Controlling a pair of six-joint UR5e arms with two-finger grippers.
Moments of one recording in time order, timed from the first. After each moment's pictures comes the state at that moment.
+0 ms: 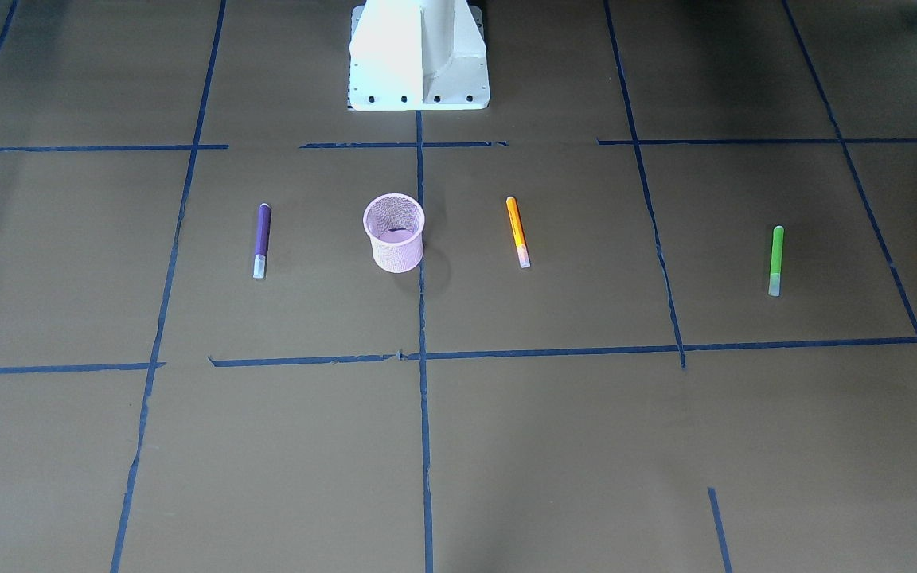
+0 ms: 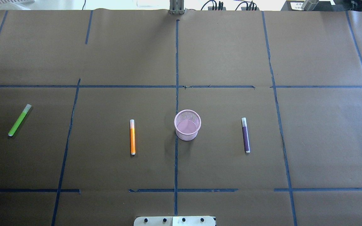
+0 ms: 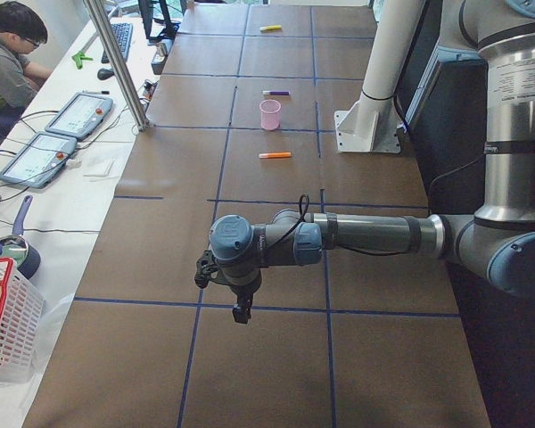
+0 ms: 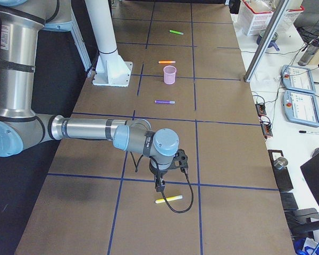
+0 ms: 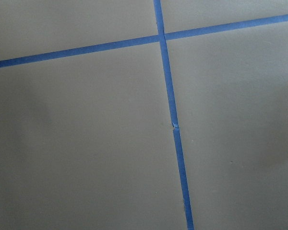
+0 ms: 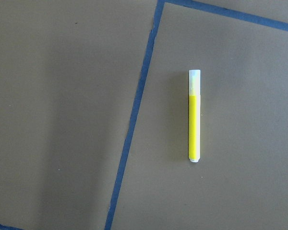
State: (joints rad) left arm -1.57 -1.47 -1.69 -1.47 -2.36 0.22; right arm 1.61 -1.75 1.77 -1.77 2.32 -0.38
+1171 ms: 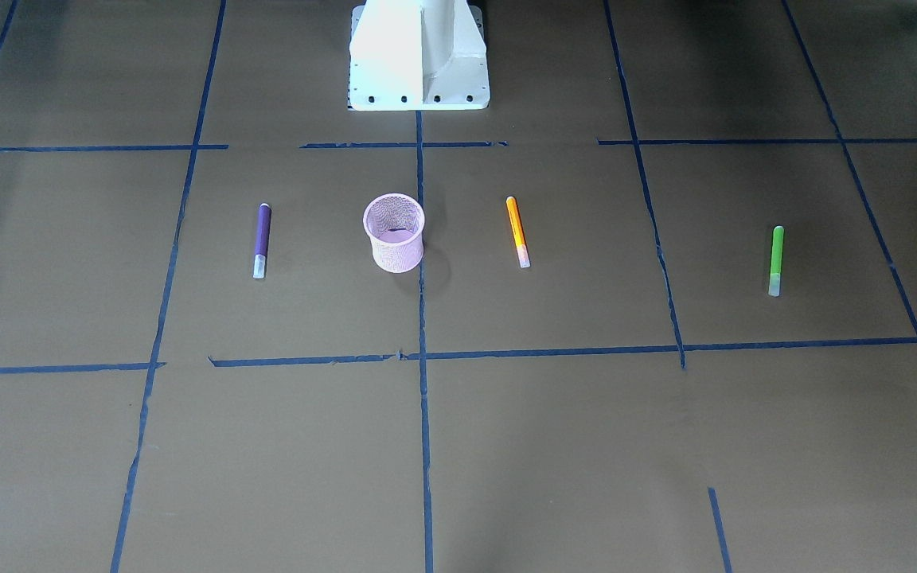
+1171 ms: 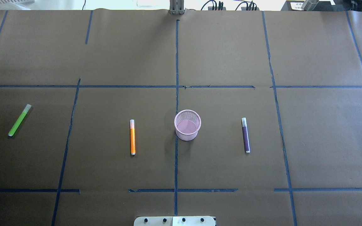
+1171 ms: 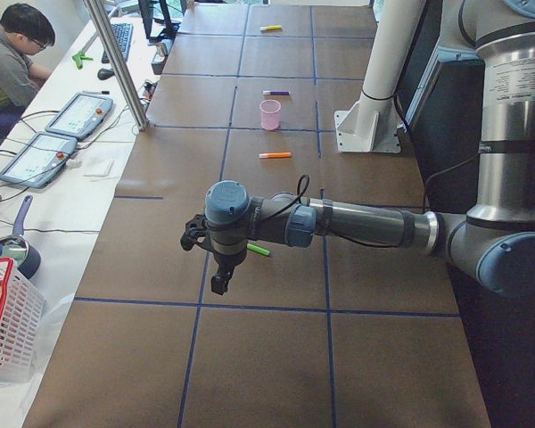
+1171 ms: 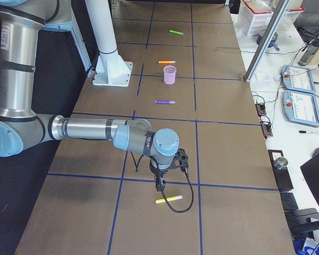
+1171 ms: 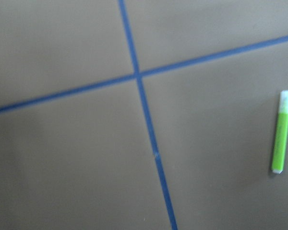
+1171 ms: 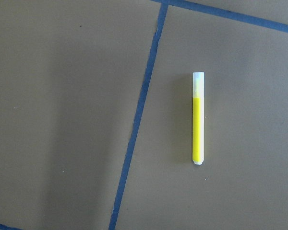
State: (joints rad) left arm -1.56 -1.52 -1.75 -1.63 -2.36 0.19; right arm 1.61 -1.75 1.77 -1.77 2.34 -0.38
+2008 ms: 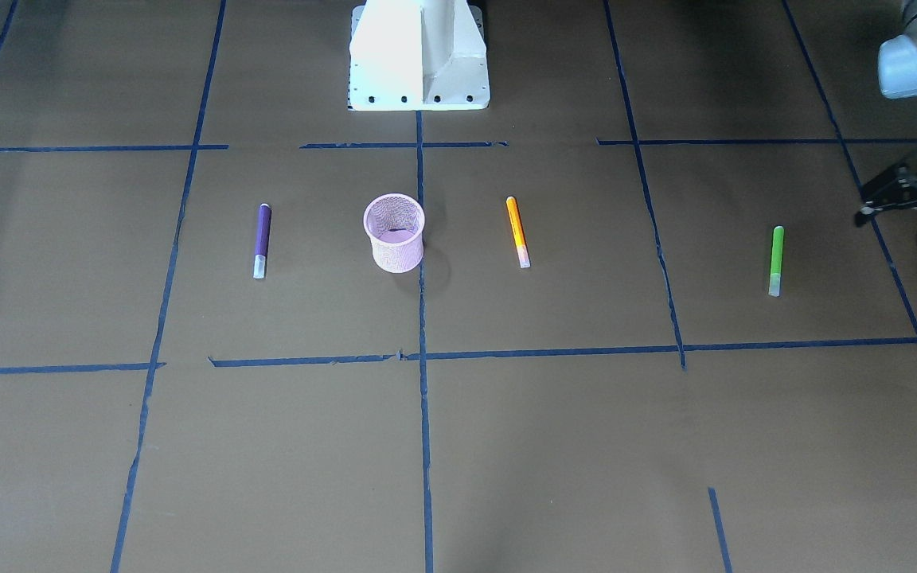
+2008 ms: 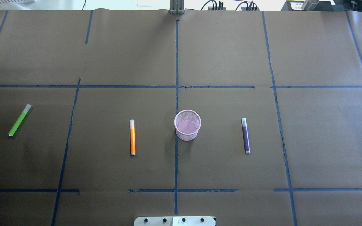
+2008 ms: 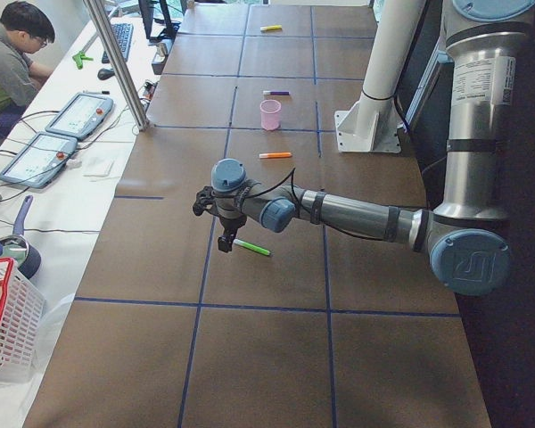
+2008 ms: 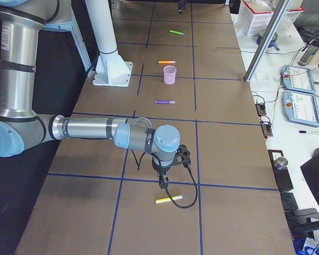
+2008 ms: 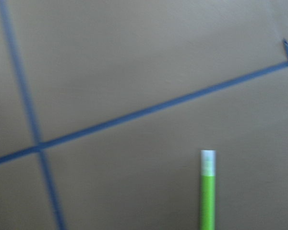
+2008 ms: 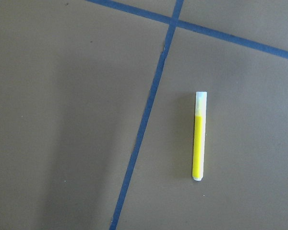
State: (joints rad) left arm -1.17 -1.56 -1.73 -1.90 -2.32 -0.25; right arm 1.60 -1.74 1.78 -1.71 2.34 -0.38
